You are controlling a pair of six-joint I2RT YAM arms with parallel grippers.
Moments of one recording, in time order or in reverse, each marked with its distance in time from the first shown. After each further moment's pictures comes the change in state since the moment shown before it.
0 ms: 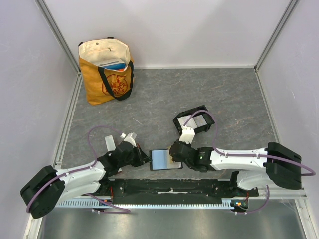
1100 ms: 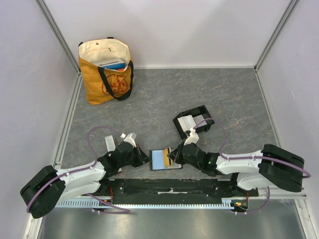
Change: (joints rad) left arm 0.000 0.006 -0.010 0.023 -0.001 -0.002; right arm -0.102 -0.026 -0.318 0.578 -0.274 0.080
